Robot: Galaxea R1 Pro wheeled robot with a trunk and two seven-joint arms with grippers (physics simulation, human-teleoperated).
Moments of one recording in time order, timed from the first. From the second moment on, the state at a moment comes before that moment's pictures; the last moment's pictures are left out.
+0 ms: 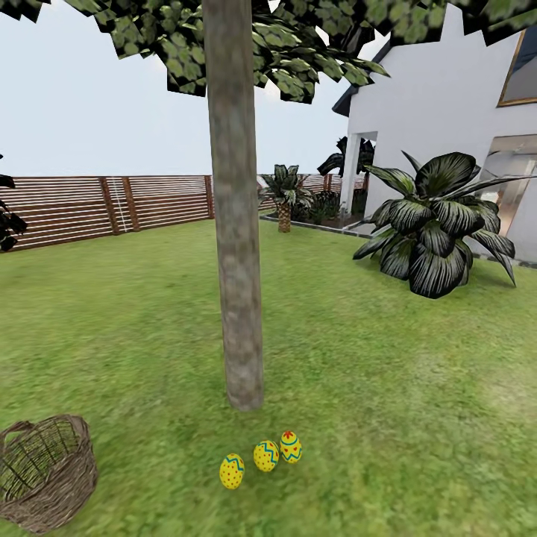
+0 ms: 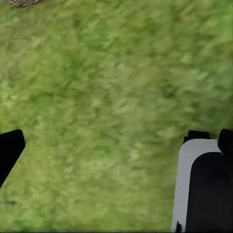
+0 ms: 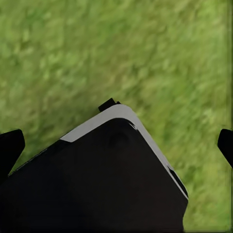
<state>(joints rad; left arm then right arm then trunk) -0.07 0.13 -0.20 -0.13 0.21 -0.27 0.20 -0.08 0.02 -0.14 -0.19 -0.43 -0.11 -0.17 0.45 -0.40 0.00</state>
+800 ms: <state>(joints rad) 0.01 0.12 -0.20 -0.13 0.21 -0.28 0.20 -0.08 0.00 -0.13 -0.11 -0.43 -0.11 -0.17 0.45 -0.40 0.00</state>
